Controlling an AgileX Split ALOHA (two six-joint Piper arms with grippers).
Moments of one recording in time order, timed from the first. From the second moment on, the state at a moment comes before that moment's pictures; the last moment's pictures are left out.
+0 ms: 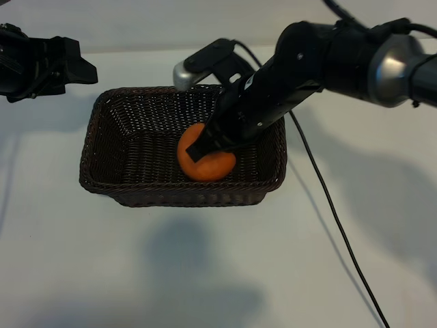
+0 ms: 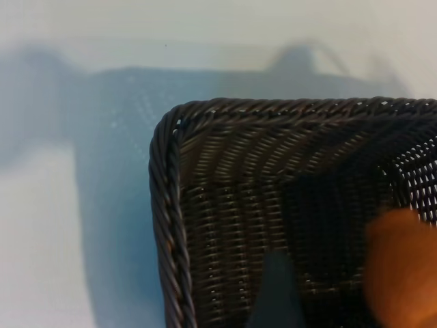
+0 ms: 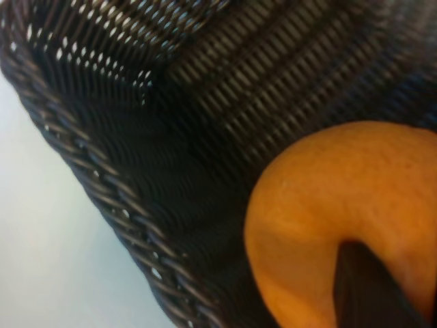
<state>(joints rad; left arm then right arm) 0.01 1.48 -1.10 -0.62 0.70 0.31 0.52 1.94 -1.40 0.51 0.64 -0.46</state>
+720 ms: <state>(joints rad) 0.01 1.48 -1.10 -0.62 0.69 0.31 0.53 2.01 -1.40 0.51 0.57 -0.48</state>
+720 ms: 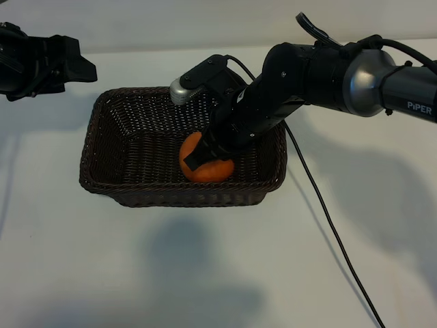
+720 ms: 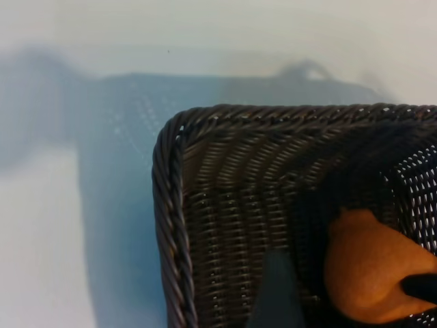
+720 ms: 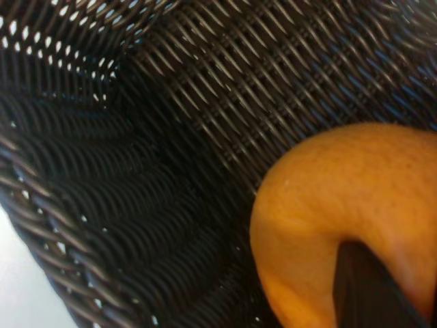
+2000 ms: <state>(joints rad) 0.01 1.48 -1.10 -0.62 0.68 0.31 0.53 2.05 -1.41 0.51 0.55 -0.46</state>
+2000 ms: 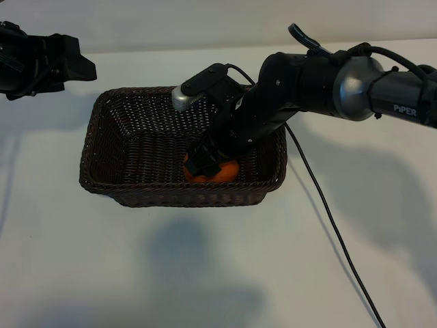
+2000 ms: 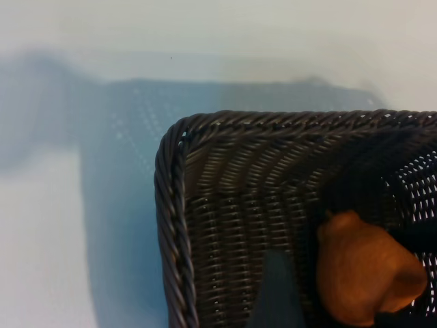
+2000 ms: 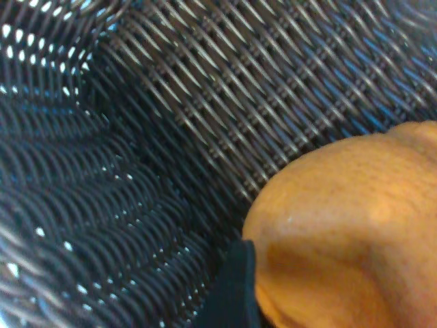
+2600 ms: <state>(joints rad) 0.01 1.48 -1.10 -0.62 0.68 0.31 0.53 1.98 -1.65 0.25 0.92 -0.22</state>
